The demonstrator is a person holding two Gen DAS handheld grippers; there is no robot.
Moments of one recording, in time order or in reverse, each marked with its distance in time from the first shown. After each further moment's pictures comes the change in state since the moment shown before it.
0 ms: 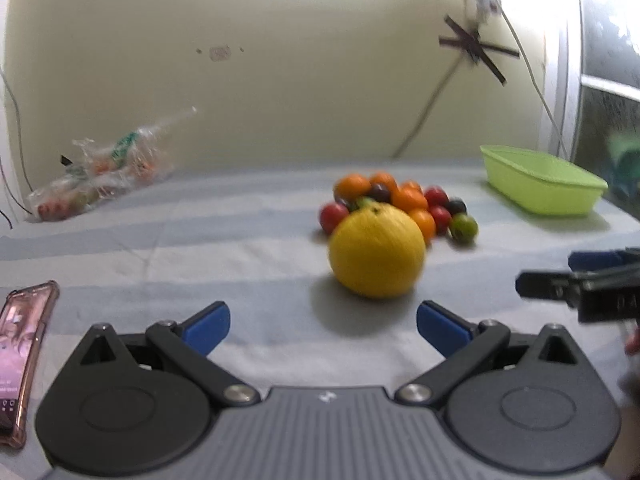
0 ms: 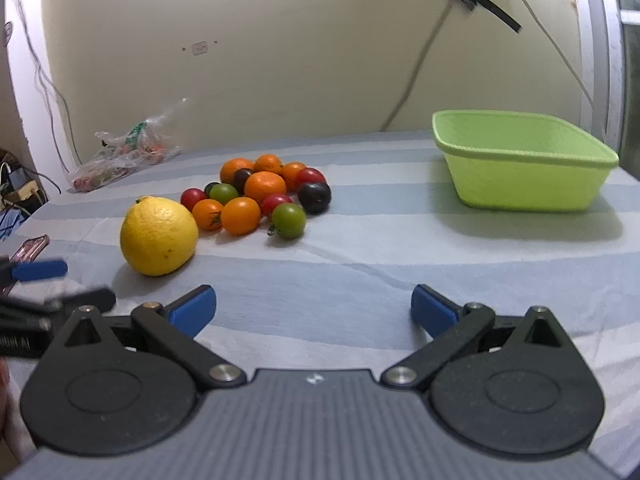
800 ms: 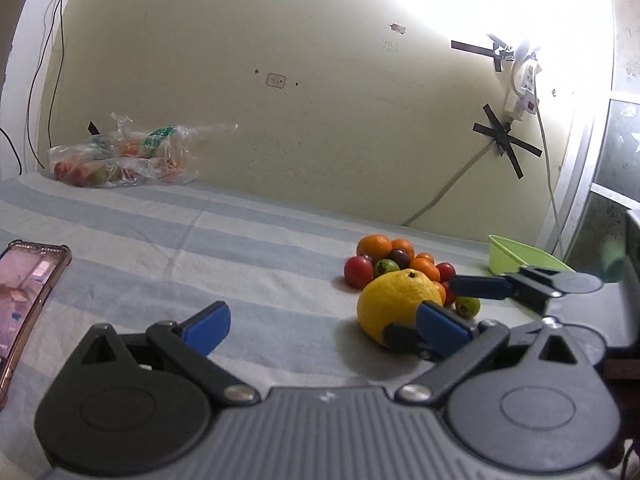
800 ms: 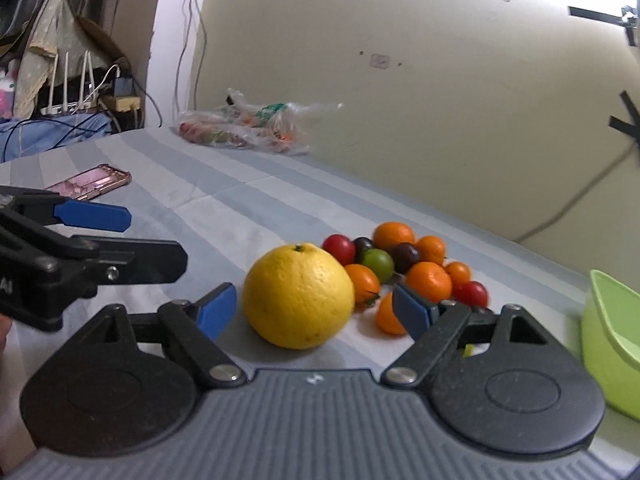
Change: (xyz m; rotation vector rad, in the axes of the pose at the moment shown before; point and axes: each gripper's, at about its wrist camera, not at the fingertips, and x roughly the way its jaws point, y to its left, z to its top) left arm -0.018 0.042 -0.012 -0.240 -0.149 -0.067; right arm 0.047 0.091 0.032 -0.446 -0.039 0.235
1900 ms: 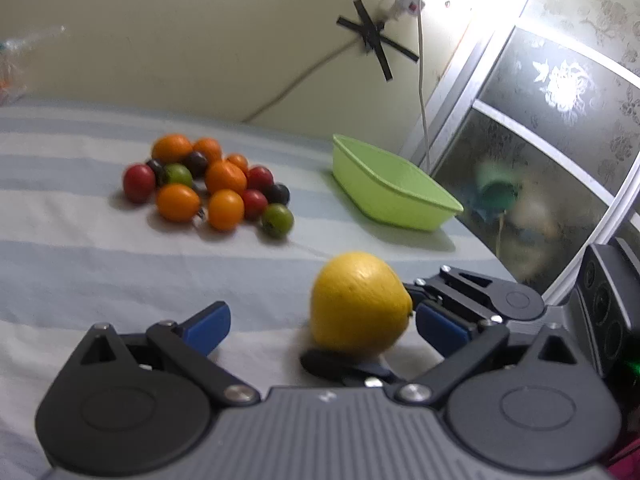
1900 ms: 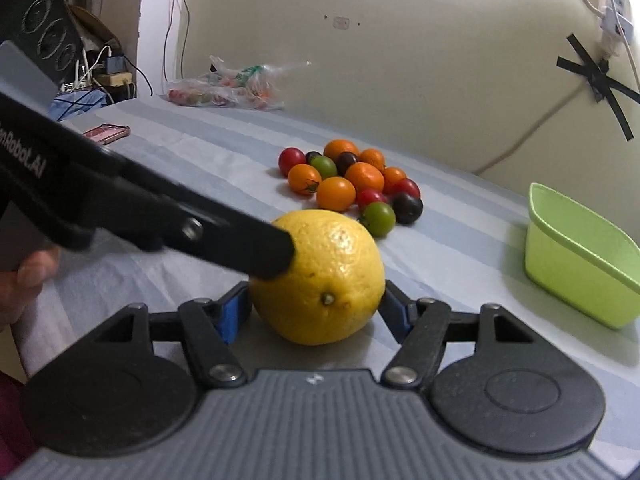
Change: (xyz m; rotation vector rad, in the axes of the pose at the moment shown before) left arm 0.050 -0.081 -0.006 0.027 0.343 -0.424; right arm -0.068 -0.032 -0.061 0.043 0.072 -0.048
